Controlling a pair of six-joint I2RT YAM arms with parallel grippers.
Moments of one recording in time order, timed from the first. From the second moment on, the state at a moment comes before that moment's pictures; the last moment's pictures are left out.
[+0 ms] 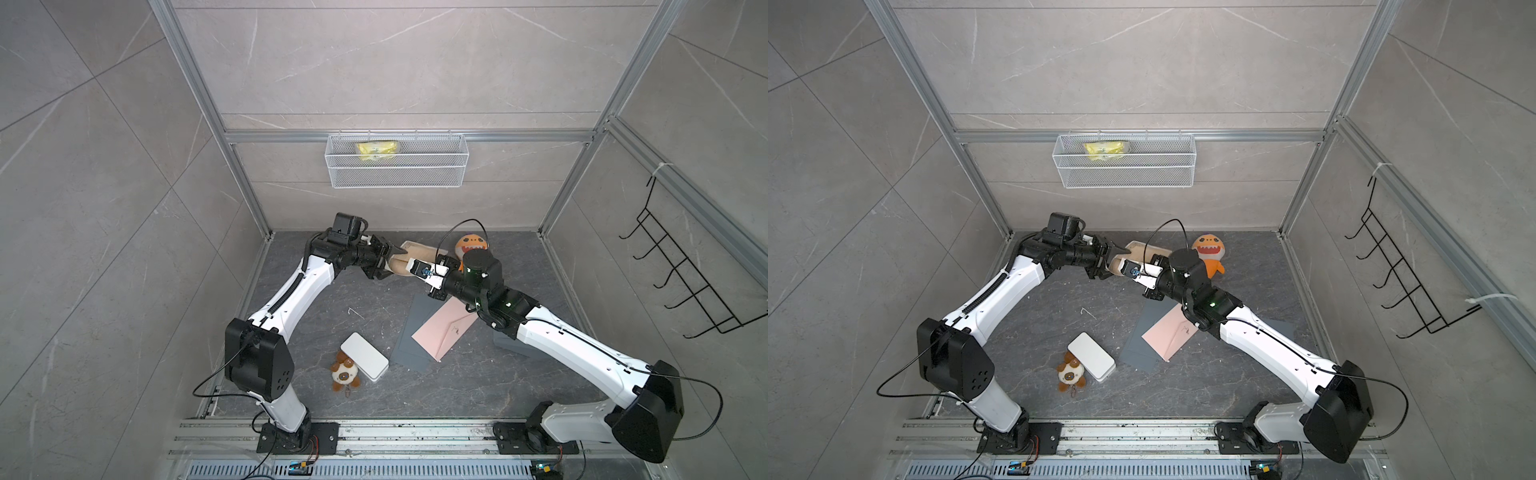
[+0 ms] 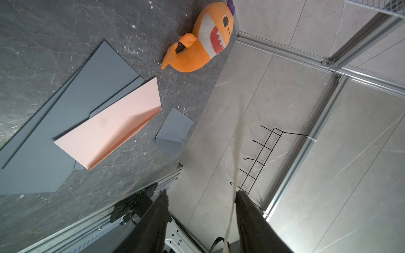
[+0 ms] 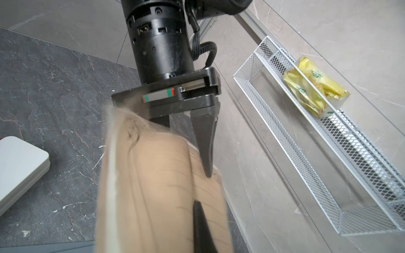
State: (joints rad) left arm -0.40 1.67 1.54 -0.58 0.75 -1.33; right arm 0.71 1.34 1.14 -0.06 -0.11 -0.74
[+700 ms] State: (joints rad) left arm -0.38 1.64 1.53 -0.46 0.71 -1.36; right arm 0.71 1.32 1.14 -0.08 -0.11 -0.60
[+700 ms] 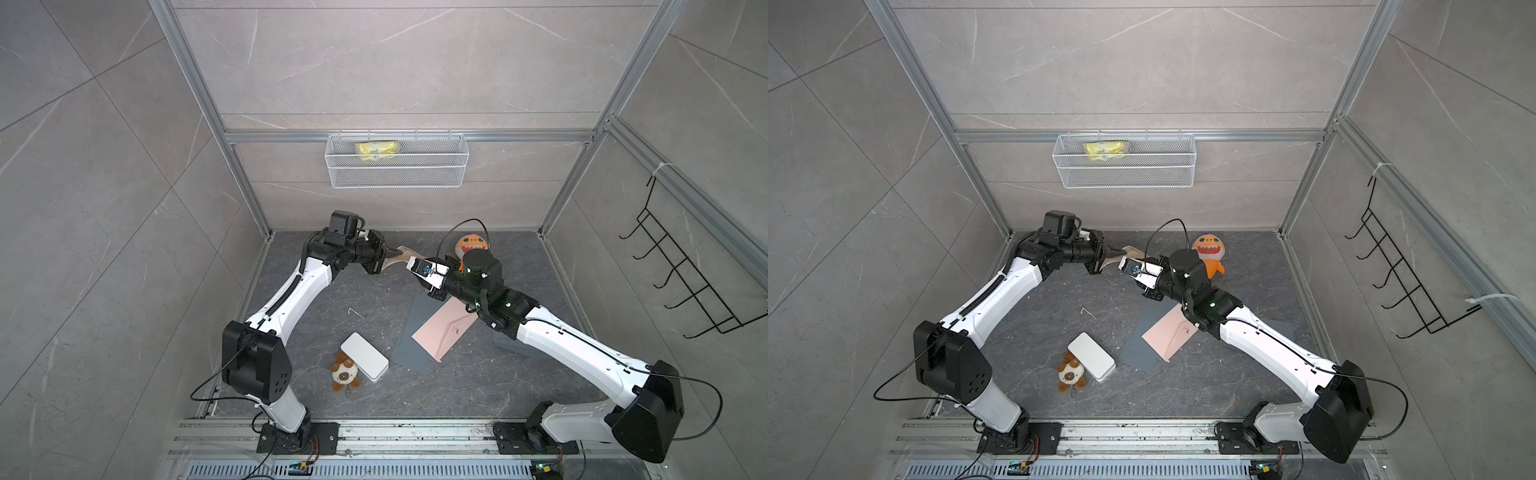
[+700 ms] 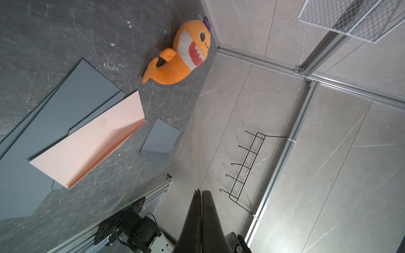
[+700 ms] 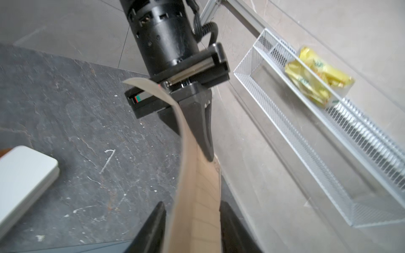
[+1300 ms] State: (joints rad) left arm -0.35 1.44 1.32 -0.10 0.56 -1.01; right arm 0.41 1.32 1.29 -0.18 -0.61 0.74
